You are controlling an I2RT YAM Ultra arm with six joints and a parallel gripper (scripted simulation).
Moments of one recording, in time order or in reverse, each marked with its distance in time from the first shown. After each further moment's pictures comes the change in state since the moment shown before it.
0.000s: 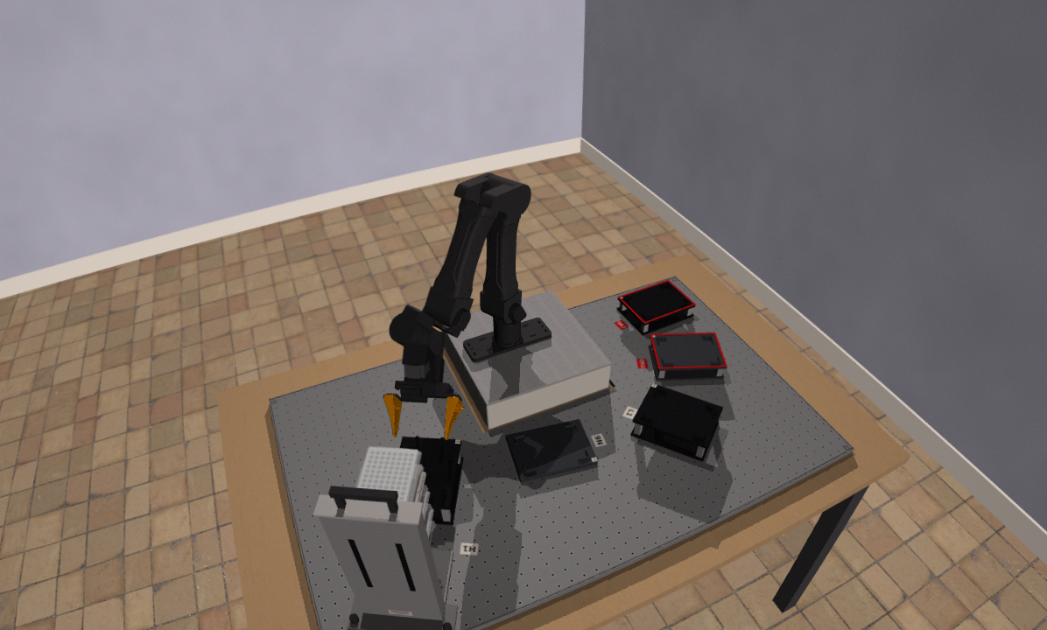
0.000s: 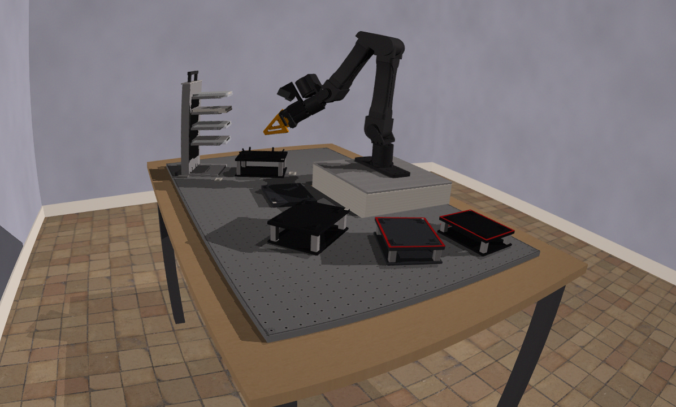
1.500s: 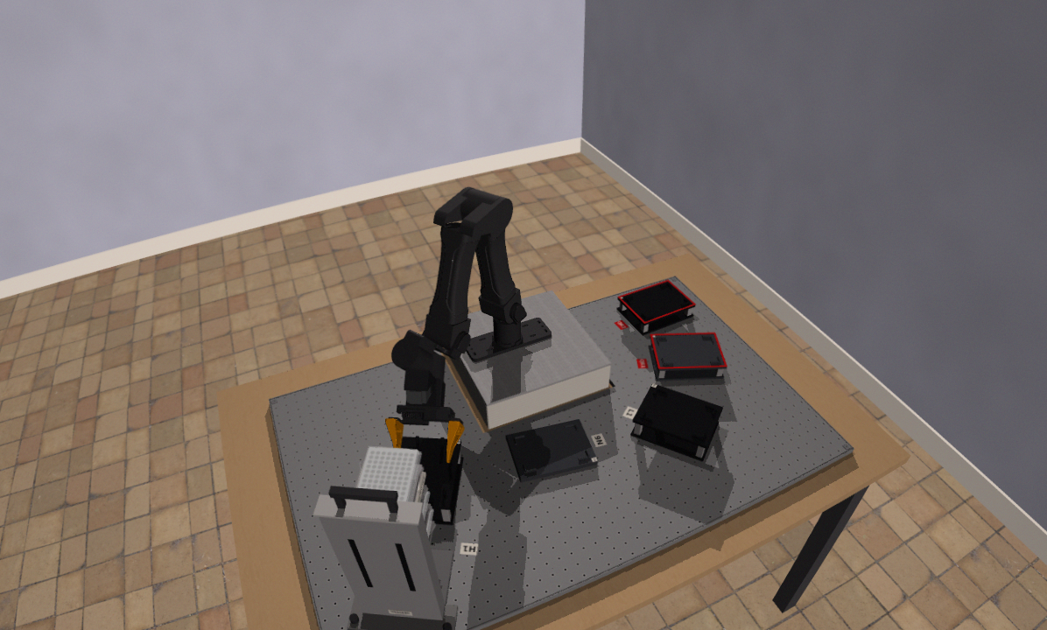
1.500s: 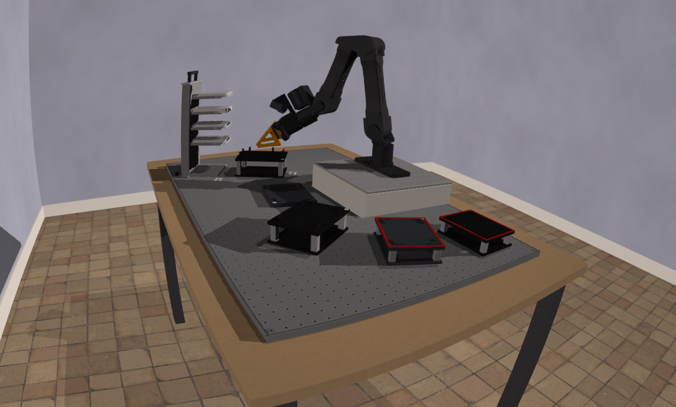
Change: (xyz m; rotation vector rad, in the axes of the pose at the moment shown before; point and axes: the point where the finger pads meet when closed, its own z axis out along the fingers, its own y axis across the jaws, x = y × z) arm 0.024 0.002 0.040 -0.009 0.003 -0.005
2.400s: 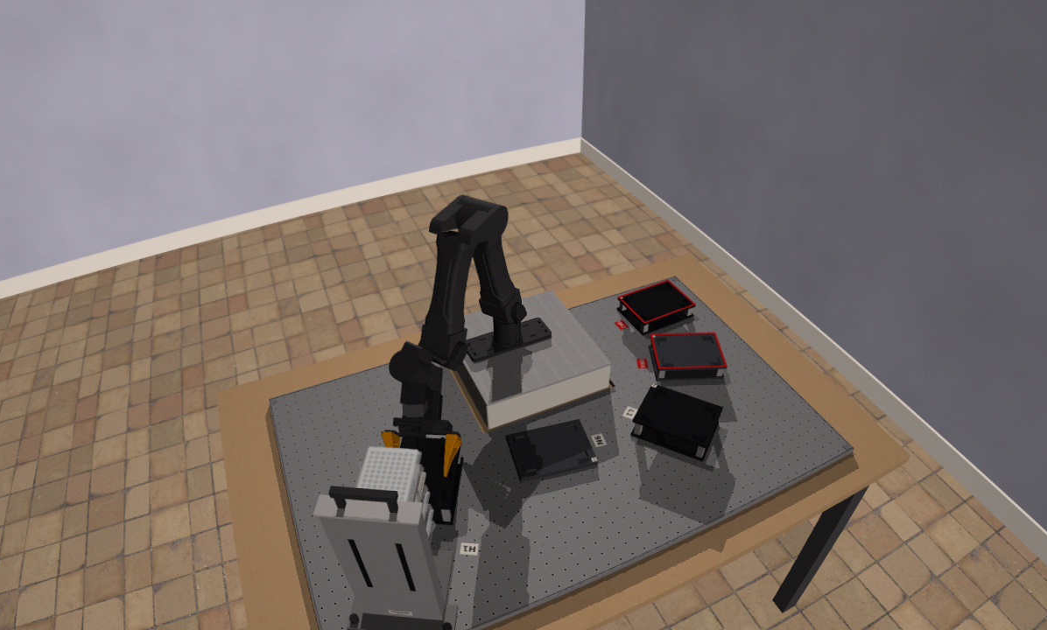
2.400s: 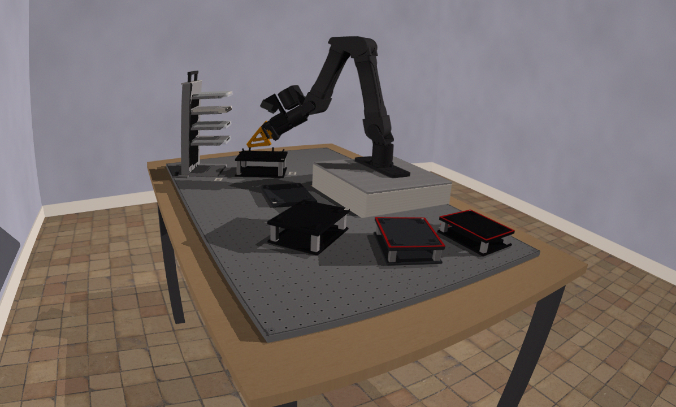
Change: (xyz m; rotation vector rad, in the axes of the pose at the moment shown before) arm -0.017 0.000 0.027 0.001 -0.002 -0.001
